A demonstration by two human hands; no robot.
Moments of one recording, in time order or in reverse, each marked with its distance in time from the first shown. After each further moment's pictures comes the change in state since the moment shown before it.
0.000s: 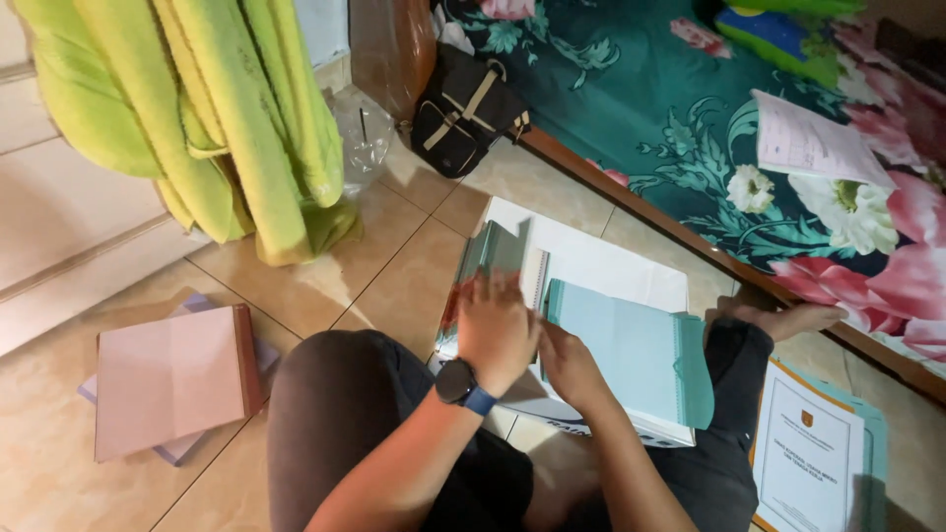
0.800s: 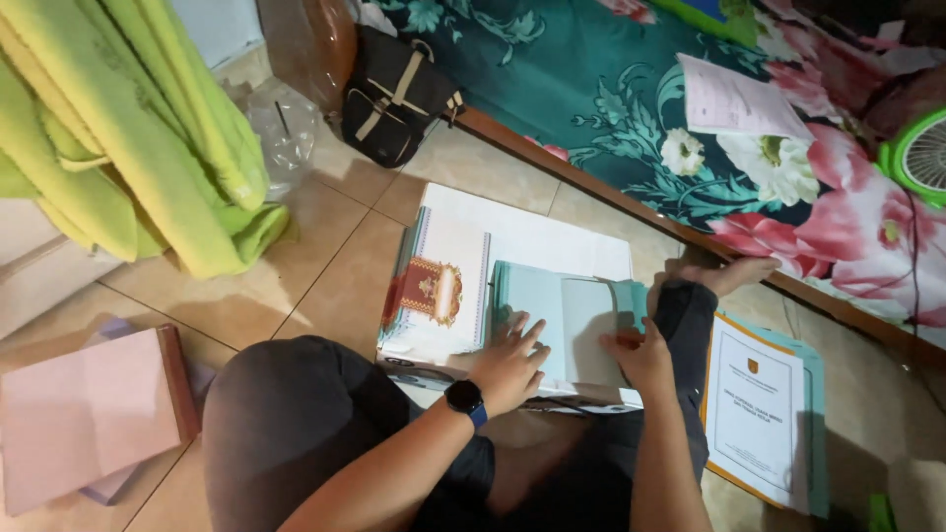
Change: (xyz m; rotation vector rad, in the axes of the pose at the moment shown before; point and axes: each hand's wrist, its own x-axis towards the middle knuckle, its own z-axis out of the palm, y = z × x) left_hand -0.066 0.035 0.132 -0.309 -0.350 0.611; right_hand -0.045 0.210 -0.069 -0.073 0.479 0.526
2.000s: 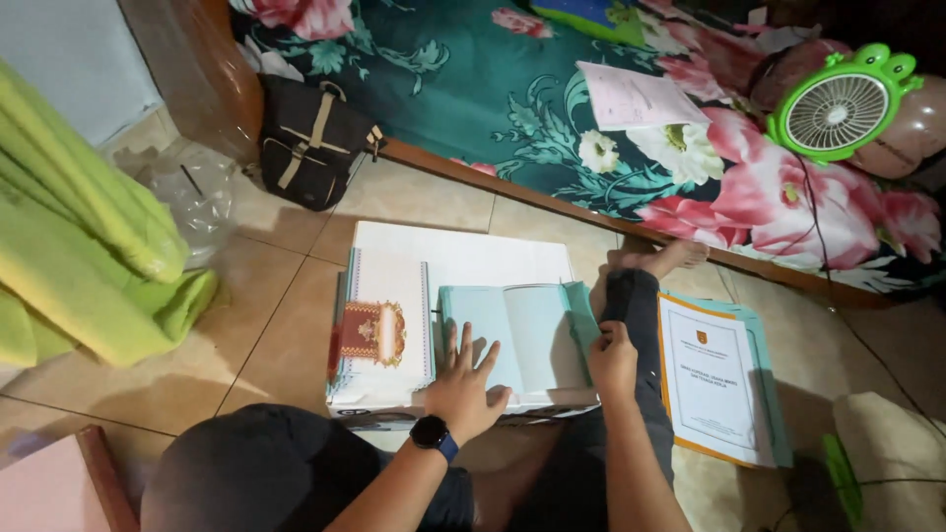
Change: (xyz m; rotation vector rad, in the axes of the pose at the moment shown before) left_hand 0.006 -0.003 0.036 0.019 0.036 -0.267; right_hand -0.011 0.003 -0.008 0.146 0.285 -0.001
